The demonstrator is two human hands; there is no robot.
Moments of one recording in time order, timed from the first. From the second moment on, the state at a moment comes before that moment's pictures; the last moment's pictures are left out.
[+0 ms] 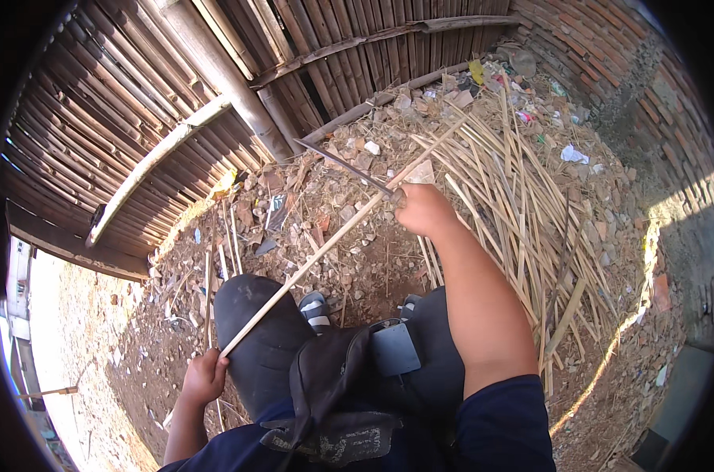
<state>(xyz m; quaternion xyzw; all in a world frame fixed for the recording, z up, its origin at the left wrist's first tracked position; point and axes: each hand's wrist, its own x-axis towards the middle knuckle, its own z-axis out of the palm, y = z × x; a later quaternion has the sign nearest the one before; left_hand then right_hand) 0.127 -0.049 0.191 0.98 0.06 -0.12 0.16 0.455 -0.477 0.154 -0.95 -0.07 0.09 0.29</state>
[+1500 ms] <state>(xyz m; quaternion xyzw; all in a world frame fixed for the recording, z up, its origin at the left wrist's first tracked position) 0.120 -0.078 0.182 0.98 0.08 0.02 0.16 0.439 -0.450 0.165 -0.95 -0.16 0.06 0.25</state>
